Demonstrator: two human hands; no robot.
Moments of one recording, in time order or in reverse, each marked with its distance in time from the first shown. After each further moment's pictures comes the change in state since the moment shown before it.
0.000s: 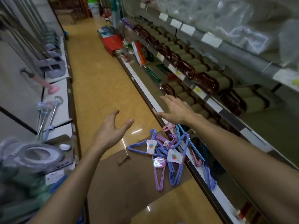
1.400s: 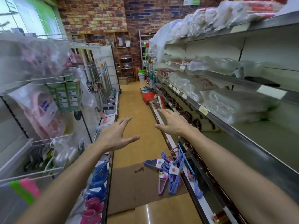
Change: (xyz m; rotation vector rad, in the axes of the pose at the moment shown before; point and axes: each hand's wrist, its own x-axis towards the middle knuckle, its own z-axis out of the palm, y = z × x) left_hand -0.584 0.249 -0.114 0.557 0.248 0.222; right_hand -0.557 -0.036 -0.227 0.040 0.216 -0.348
